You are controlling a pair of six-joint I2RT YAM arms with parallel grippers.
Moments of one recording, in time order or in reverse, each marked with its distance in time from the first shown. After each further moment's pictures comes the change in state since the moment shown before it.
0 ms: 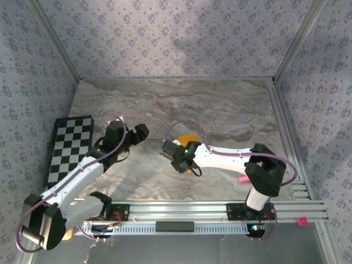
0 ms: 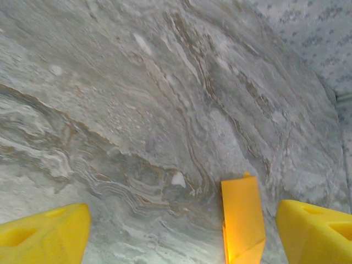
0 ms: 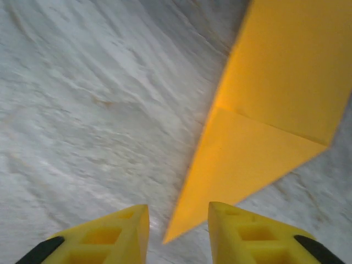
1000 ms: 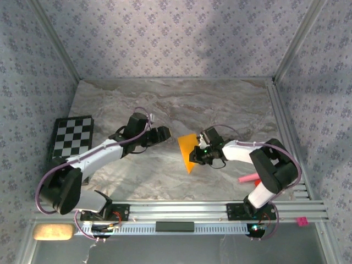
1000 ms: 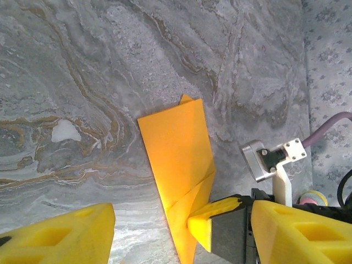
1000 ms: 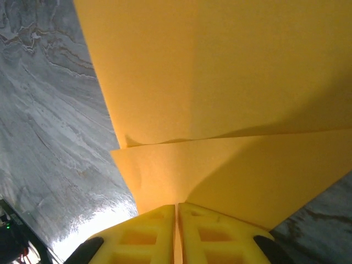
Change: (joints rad) left arm -0.128 0.352 0.162 0.108 0.286 0.031; right arm -0.504 -0.052 -0.431 0.606 -0.752 0.349
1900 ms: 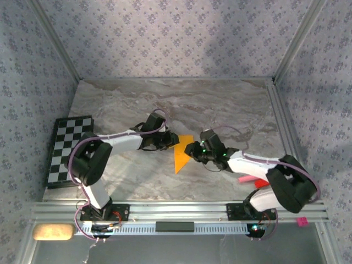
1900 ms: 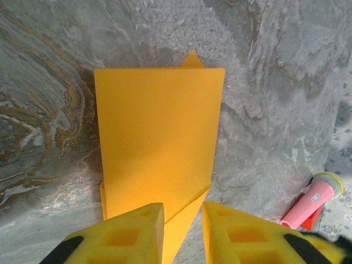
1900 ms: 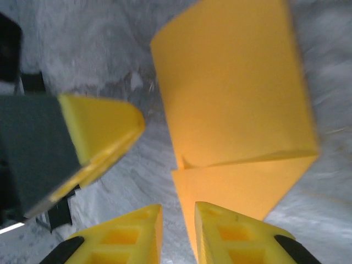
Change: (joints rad) left arm -0.061 0.359 0.156 0.021 0.137 -0.076; right arm 0.094 -0.267 -0.135 0.229 0.270 0.367
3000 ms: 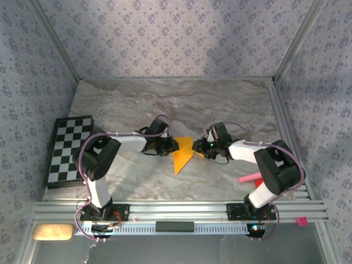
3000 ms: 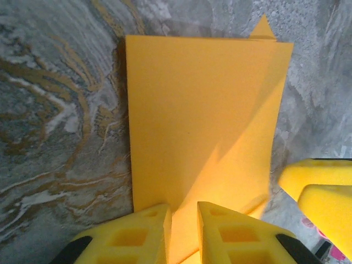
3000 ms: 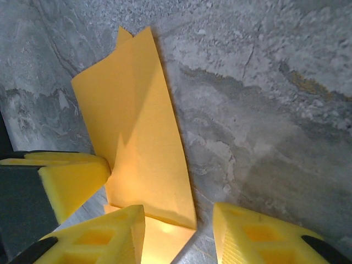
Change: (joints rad) left arm -0.015 0.082 -0.036 0.033 -0.014 0.003; right arm -0.213 0.231 0.089 -0.070 -0.246 -0.244
